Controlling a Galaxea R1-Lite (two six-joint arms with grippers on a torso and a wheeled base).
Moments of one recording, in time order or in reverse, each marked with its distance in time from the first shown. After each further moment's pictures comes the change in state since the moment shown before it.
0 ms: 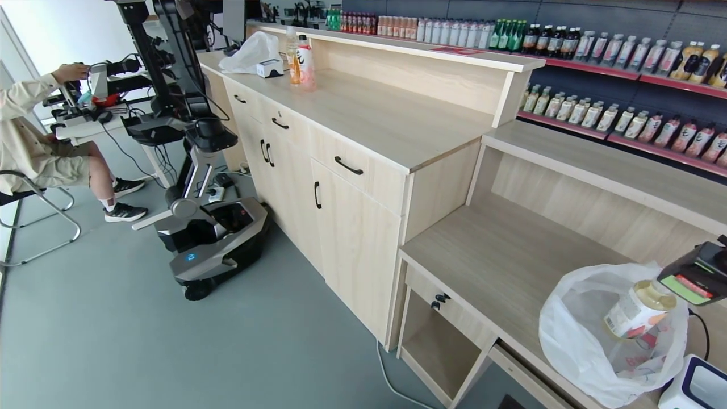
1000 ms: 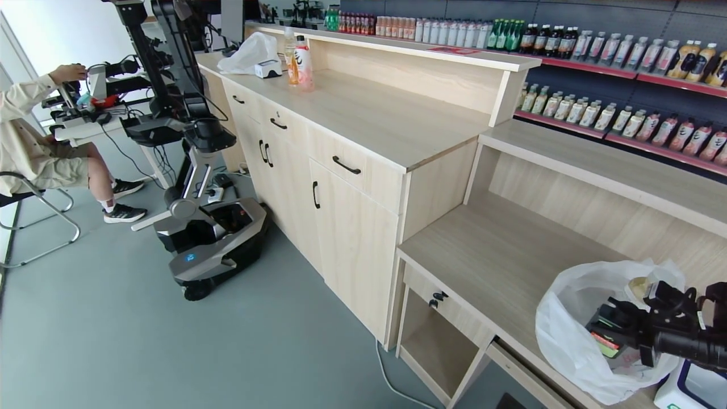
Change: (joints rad) left arm 0.002 0.000 0.000 0.000 0.000 0.000; right arm 0.157 0.624 -0.078 -0.109 -0.094 -0.120
